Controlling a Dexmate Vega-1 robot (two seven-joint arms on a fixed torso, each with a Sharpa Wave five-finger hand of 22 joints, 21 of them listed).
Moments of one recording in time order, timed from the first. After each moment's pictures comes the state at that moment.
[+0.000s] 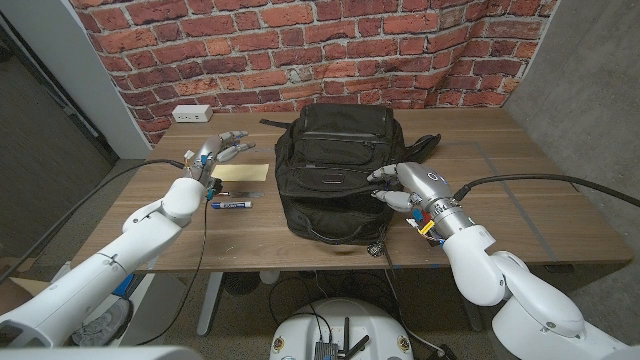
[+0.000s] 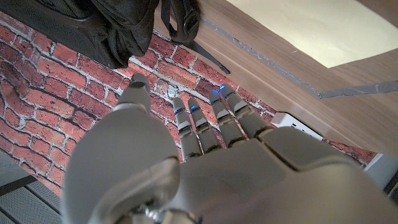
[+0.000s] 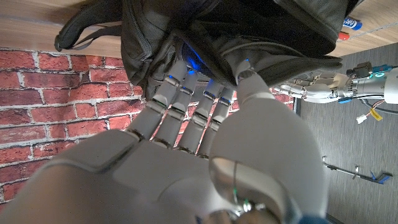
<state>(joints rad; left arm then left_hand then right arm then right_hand) 0.99 0.81 0.31 -1.64 -0.18 0.01 0.34 0.79 0.01 0.27 -0.14 0.19 0.57 -0.12 0.19 0.18 0.49 -0.16 0.18 0.18 0.45 -0.04 0.17 0.16 0.42 -0.04 0.18 0.17 -1.44 -0.91 -0.43 -2.55 -0.67 -0.60 -0.18 0.92 0.03 0.33 -0.17 0.22 0.76 -0.17 0.18 0.20 0.77 -0.15 0.17 0.27 0.63 -0.06 0.21 0.46 0.62 -0.06 0.43 0.18</state>
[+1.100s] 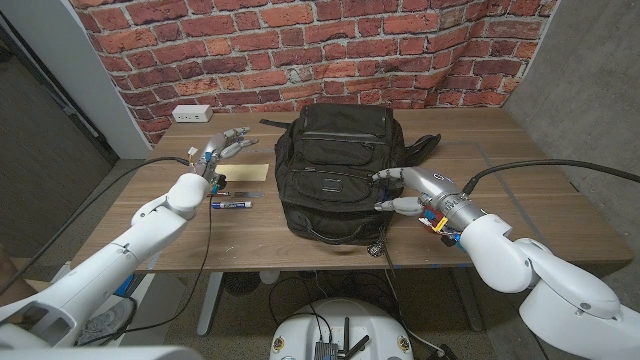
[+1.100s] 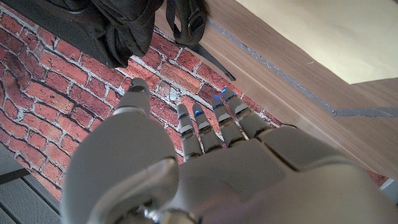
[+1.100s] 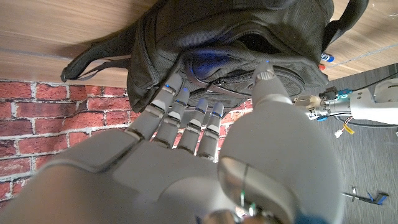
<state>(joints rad) 0.89 0.76 0.36 -1.50 -0.22 -0.08 0.27 0.73 0.03 0.26 -0.13 0.19 0.43 -0.14 0.17 0.18 0.37 -0.12 0.17 0.18 0.34 -0.04 0.17 0.16 0.36 -0.05 0.18 0.17 -1.47 -1.06 -0.27 -2.60 -0.46 -0.61 -0.06 0.80 -0.02 0.31 -0.14 0.21 0.41 -0.14 0.18 0.19 0.40 -0.09 0.17 0.20 0.36 -0.04 0.18 0.39 0.49 -0.01 0.31 0.17</state>
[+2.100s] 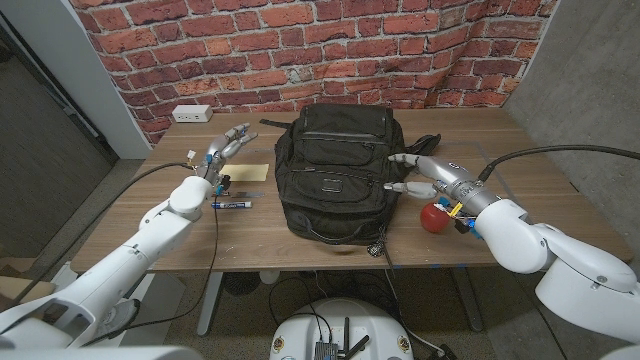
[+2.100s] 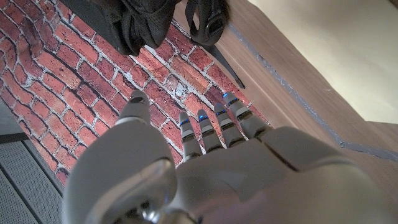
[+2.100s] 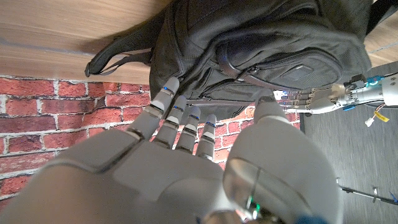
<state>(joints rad) 0.86 0.69 0.36 -1.38 -0.33 -0.22 0.21 0.61 0.09 0.25 -0.10 0.18 0.32 -0.17 0.17 0.18 0.26 -0.09 0.17 0.18 0.23 -0.04 0.17 0.17 0.29 -0.04 0.18 0.17 -1.48 -1.10 -0.17 -2.55 -0.32 -0.59 -0.12 0.60 0.07 0.28 -0.06 0.21 0.23 -0.11 0.17 0.18 0.26 -0.05 0.17 0.20 0.25 -0.04 0.20 0.38 0.46 -0.01 0.25 0.17</state>
